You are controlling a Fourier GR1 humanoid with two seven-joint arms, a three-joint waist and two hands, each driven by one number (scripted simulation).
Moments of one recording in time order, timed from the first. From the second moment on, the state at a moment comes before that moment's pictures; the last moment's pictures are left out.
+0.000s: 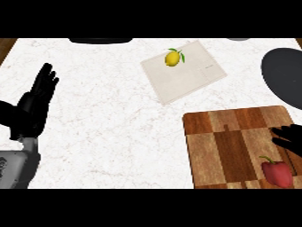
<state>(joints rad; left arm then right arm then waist) -0.23 0.31 -0.01 -1.45 0.14 0.16 0.06 0.15 -0.82 -0.08 -2.03 0.61 0.66 -0.35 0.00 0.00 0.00</state>
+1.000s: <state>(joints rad) -0.20 0.25 0.02 -1.49 0.08 0.13 0.08 0.14 -0.71 0.10 -1.97 1.07 0.59 -0.35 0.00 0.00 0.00</state>
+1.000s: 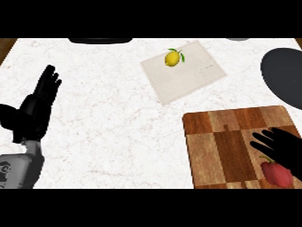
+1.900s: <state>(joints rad) -0.22 0.21 0.06 -1.46 0.04 0.10 0.07 0.09 -0.60 0.16 -1.76 1.31 0.52 -0.40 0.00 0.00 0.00</state>
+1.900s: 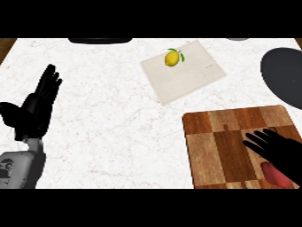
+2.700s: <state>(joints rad) -0.24 0.20 0.08 -1.45 0.02 0.07 0.06 0.00 -0.47 0.16 -1.64 1.37 0.53 -0.42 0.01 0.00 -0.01</state>
